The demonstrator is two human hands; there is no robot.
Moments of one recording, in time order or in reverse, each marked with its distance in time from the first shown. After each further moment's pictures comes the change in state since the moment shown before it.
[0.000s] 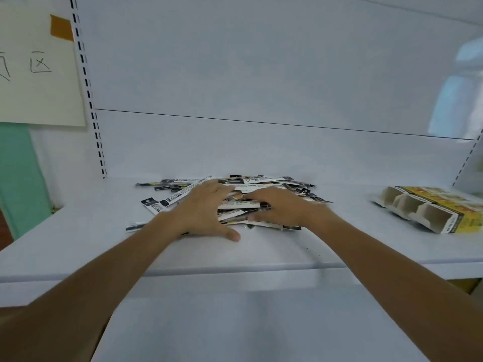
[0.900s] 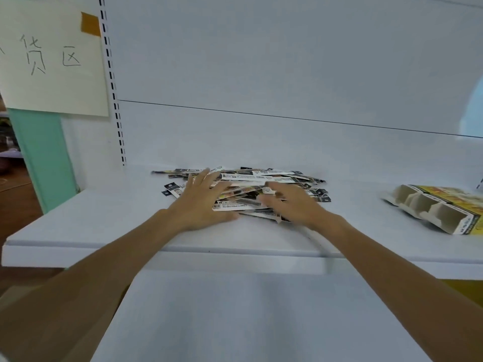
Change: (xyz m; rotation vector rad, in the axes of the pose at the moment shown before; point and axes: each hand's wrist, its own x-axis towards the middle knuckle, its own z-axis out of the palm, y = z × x) left_hand -0.030 0.001 0.009 -0.031 0.055 -0.131; right_hand -0.033 -0.006 0.011 0.353 0.195 0.093
